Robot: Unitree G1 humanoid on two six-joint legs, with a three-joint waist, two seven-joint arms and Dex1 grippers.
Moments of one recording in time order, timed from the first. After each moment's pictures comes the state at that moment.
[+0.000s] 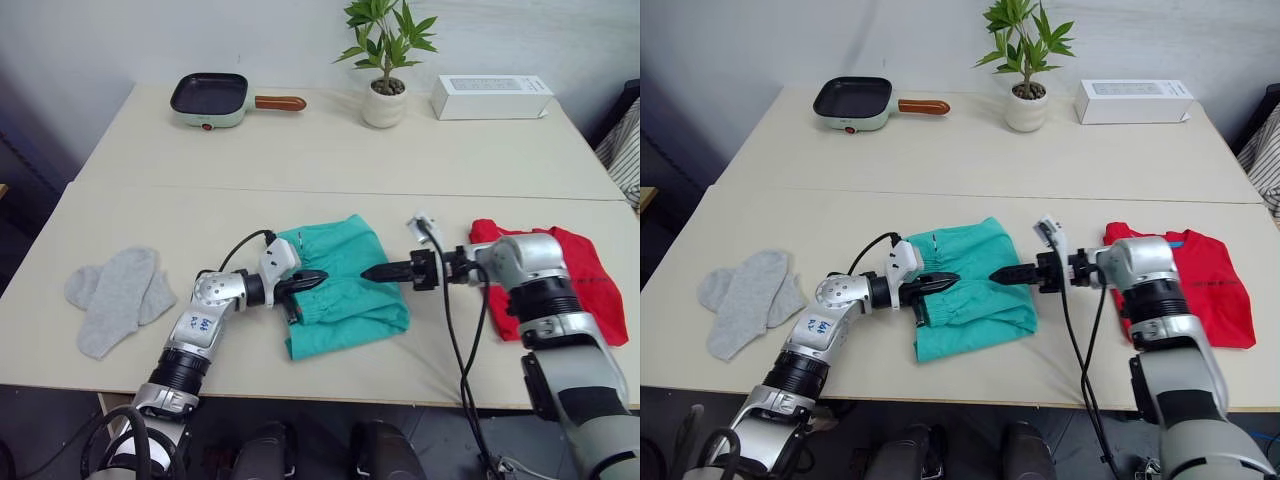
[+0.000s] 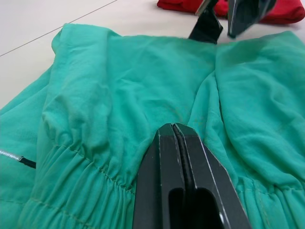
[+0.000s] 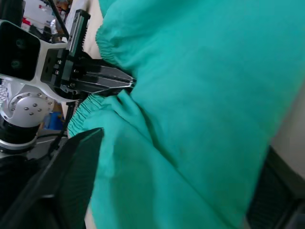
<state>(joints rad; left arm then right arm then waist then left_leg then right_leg) -0.49 0.34 -0.15 0.27 -0.16 0.10 -0.88 -0.88 -0.47 0.12 0.56 0.50 1.22 1.12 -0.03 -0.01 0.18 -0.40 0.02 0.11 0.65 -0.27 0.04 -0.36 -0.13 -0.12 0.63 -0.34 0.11</state>
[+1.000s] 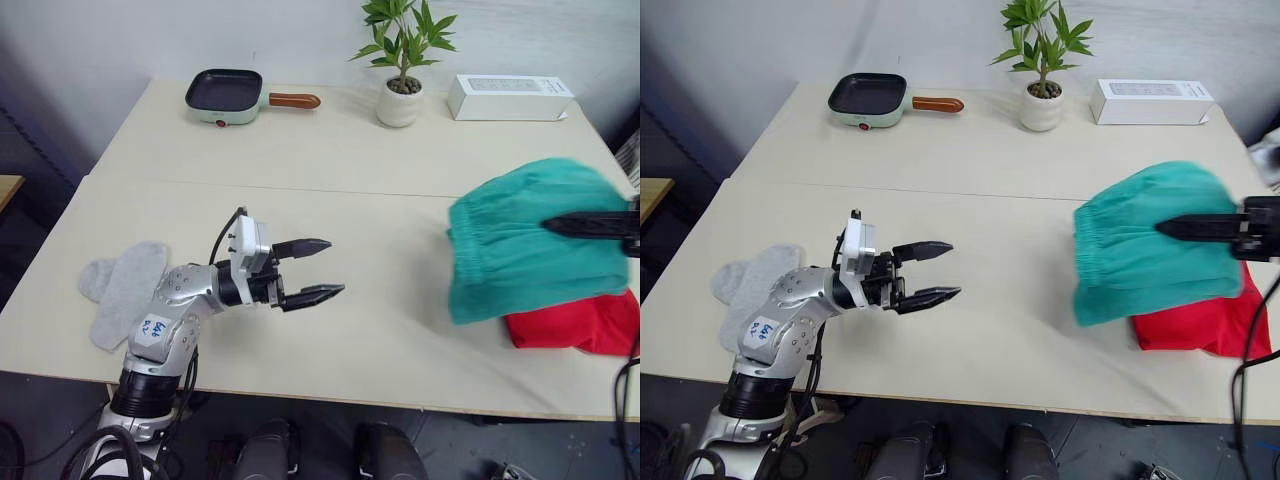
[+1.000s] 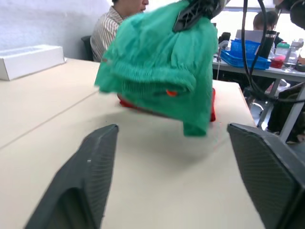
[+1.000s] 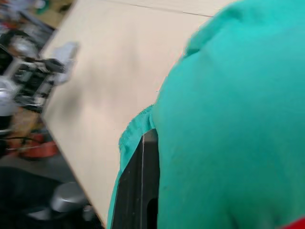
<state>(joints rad) -0.37 0.44 -0.04 -0.22 -0.55 0.40 -0.98 -0.71 -1.39 -0.04 0.44 0.58 1.09 1.49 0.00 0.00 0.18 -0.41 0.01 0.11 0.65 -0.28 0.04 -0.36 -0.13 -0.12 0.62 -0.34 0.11</state>
